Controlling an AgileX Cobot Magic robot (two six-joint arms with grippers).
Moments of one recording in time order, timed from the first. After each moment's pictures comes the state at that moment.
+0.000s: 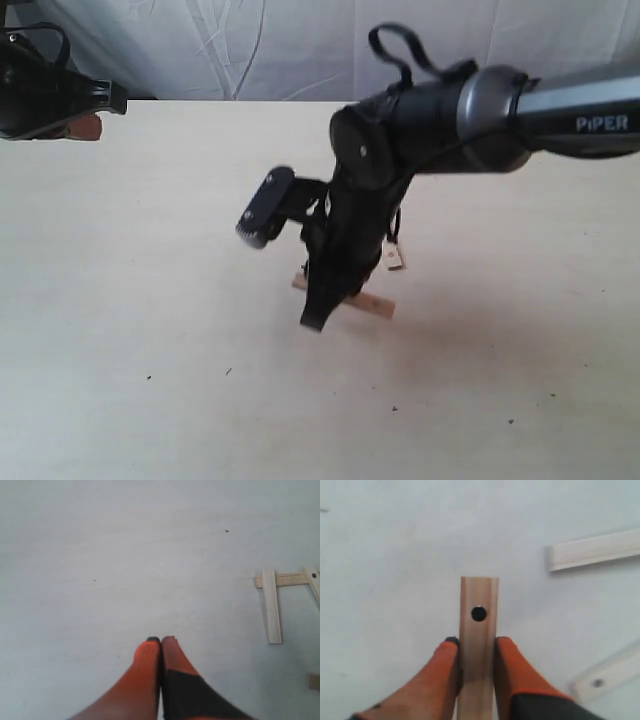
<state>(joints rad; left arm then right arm) -0.05 1.39 -1.05 -0.19 0.64 0.03 0.74 1.95 -1.31 0.08 0.78 -0.57</state>
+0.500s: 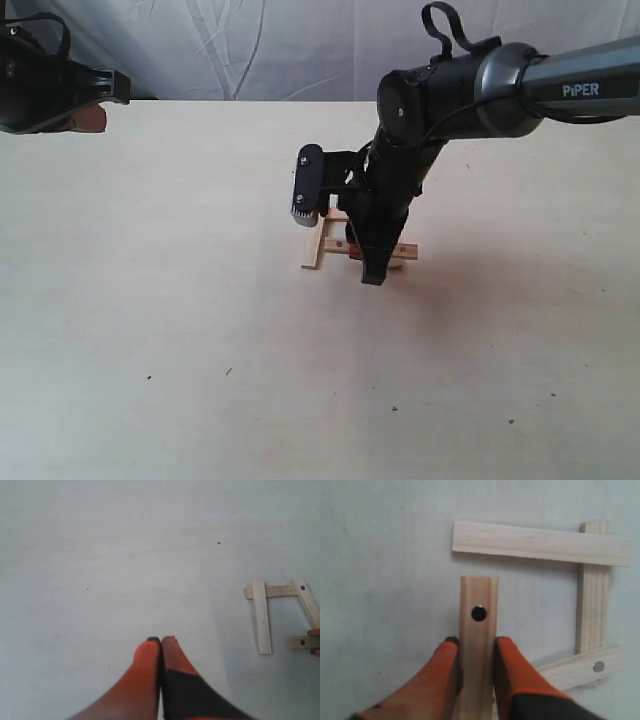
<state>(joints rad) -0.05 1.39 -1.05 -0.23 0.61 0.04 0.57 2.07 -1.39 0.13 0.71 -1.06</state>
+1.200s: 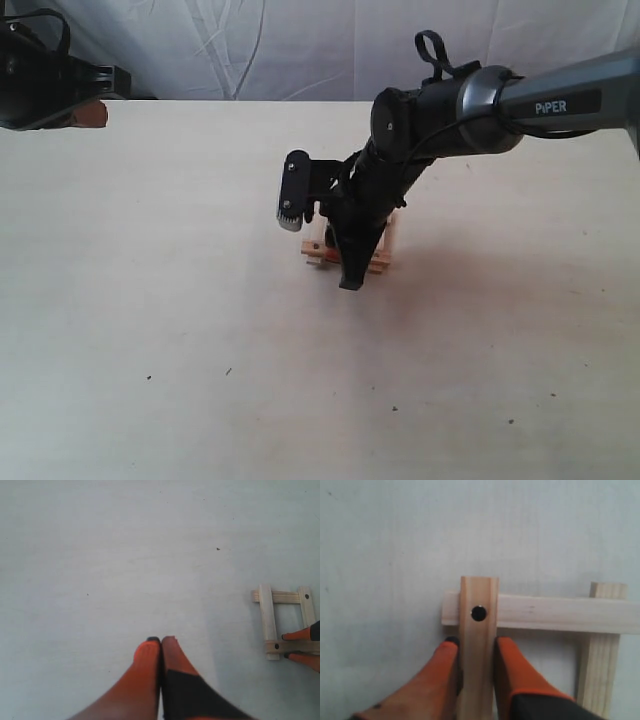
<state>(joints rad) -0.05 1.39 -1.05 -0.23 0.59 0.04 0.57 2.13 -1.40 0.29 0.60 -1.17</state>
